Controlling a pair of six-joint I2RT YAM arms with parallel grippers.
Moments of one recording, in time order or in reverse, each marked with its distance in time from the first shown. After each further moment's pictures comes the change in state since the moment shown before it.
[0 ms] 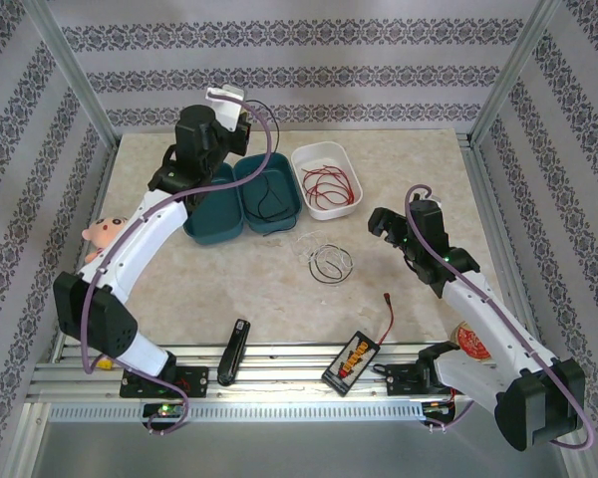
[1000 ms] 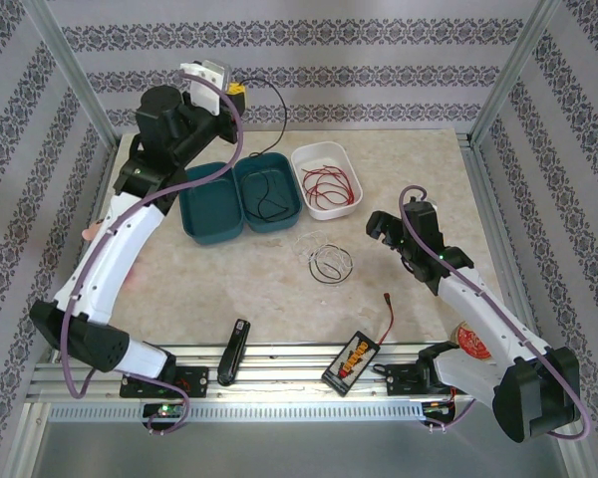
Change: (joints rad) left arm 0.023 -0.084 0.164 -0.126 0.277 -0.102; right arm 0.000 0.045 -0.025 0.023 0.000 0.009
